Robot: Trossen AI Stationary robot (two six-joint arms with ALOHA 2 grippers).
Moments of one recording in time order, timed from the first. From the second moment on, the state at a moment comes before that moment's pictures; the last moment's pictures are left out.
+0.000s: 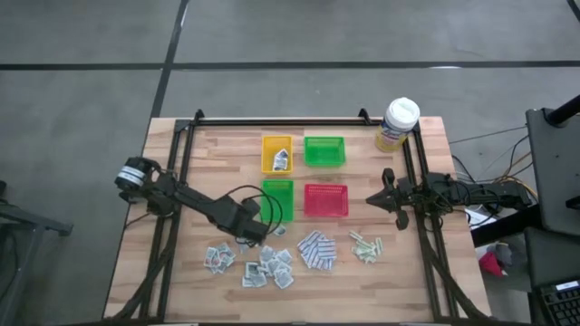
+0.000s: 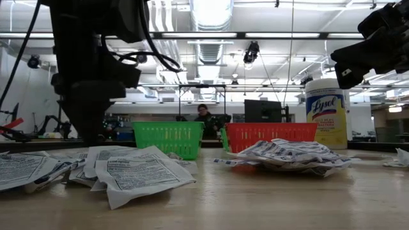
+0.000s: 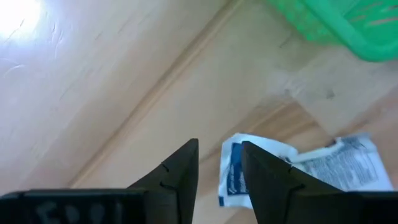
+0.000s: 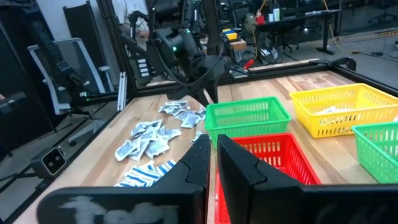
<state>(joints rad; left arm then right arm) -0.32 1.68 1.04 -0.92 -0.26 -1.09 0.04 0.06 0.03 -0.02 -0.08 0.21</state>
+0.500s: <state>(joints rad) -0.32 1.69 1.03 -0.91 -0.16 -1.10 0.04 0.06 0.03 -0.02 -0.08 0.21</state>
